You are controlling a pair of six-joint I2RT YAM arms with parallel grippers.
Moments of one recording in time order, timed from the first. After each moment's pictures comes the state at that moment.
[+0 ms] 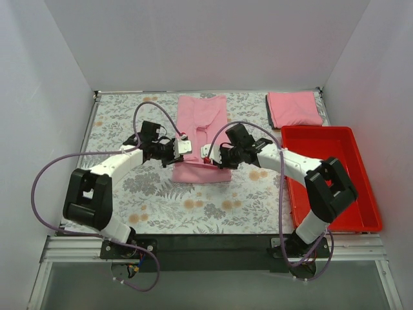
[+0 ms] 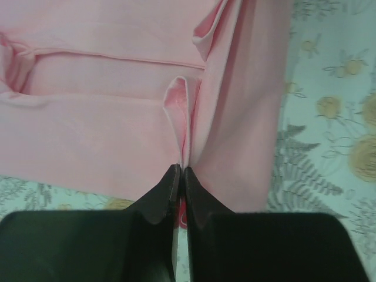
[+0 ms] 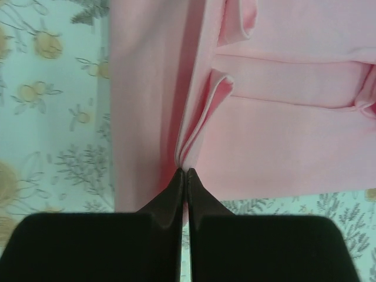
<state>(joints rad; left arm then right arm) -0.31 1.50 0.92 -0.38 0.71 1.02 0.71 1.61 1.06 -0.38 -0.42 -0.92</state>
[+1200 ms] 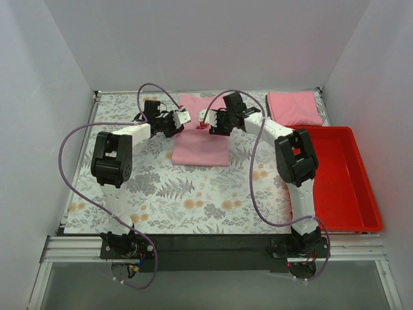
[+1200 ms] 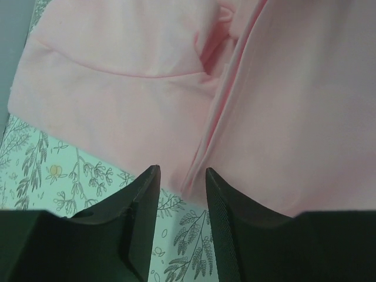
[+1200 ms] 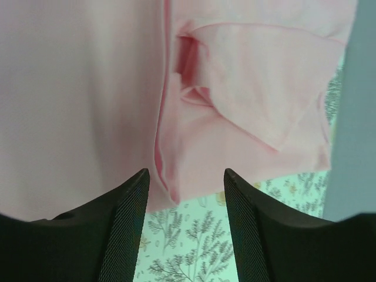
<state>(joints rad) -0.18 2.07 1.38 -0.06 0.63 1.00 0.51 2.15 1.69 -0.38 -0.37 -1.11</state>
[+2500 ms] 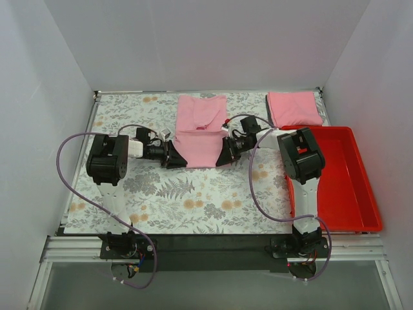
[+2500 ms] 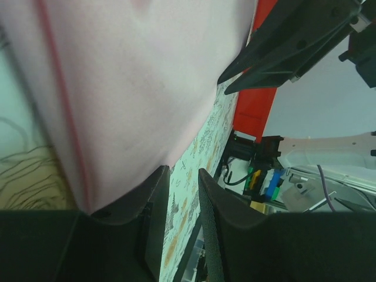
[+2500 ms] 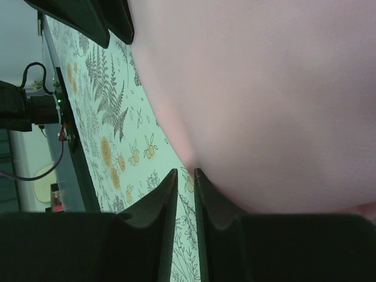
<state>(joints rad) -0.09 2.09 1.04 -0.03 1.11 -0.49 0.40 2.15 1.31 -0.24 -0.99 0.12</state>
